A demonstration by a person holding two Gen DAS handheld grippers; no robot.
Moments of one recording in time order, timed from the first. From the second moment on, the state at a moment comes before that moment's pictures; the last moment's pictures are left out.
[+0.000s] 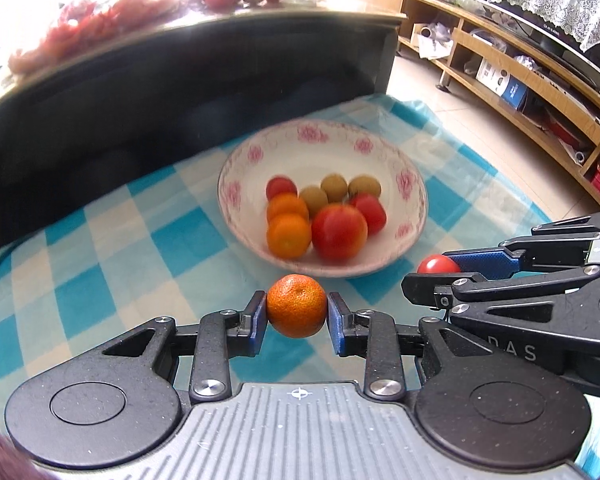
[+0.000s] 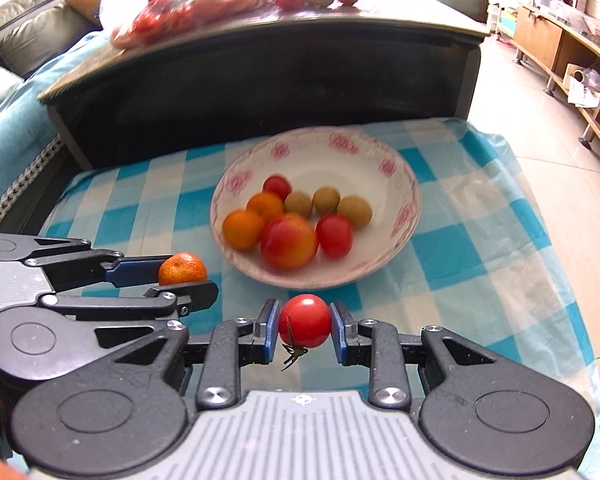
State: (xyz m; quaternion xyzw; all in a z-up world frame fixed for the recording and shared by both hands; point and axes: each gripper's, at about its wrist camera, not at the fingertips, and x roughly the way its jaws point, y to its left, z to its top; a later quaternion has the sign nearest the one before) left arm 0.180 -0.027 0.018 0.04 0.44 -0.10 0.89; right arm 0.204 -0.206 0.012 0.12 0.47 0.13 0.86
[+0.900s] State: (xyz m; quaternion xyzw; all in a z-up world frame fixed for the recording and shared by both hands) left arm 0.255 -0.038 0.011 0.03 0.44 -0.09 0.89; right arm 0.280 -0.224 -0.004 0.11 0.47 0.10 0.87
